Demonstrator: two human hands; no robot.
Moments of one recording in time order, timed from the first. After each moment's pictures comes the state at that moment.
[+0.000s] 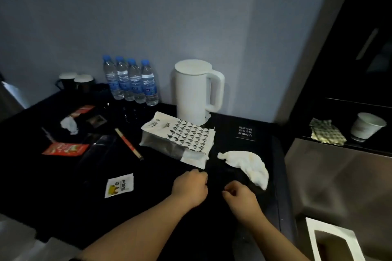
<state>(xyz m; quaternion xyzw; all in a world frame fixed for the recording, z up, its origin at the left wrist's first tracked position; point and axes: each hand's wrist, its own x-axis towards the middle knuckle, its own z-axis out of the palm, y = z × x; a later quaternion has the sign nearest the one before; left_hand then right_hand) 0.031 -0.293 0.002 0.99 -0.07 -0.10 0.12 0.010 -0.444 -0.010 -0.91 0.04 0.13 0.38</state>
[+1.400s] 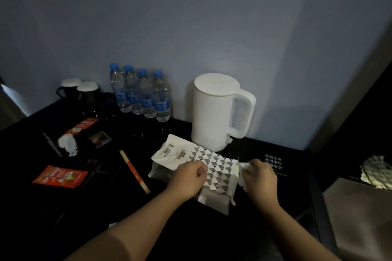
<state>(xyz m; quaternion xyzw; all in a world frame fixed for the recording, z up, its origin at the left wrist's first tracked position) 0.156 -0.209 0.012 0.92 0.01 -0.01 0.39 0.164 -0.390 0.021 -0.92 0.07 -0.11 0.36</state>
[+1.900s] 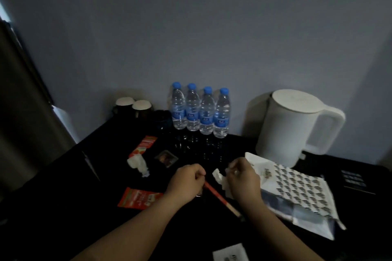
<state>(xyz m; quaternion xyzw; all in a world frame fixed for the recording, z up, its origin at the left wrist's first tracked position) 0.157 0.048 0.028 0.93 0.02 -0.01 0.36 0.156 -0.102 0.047 -0.87 0.06 -0.07 0.48</state>
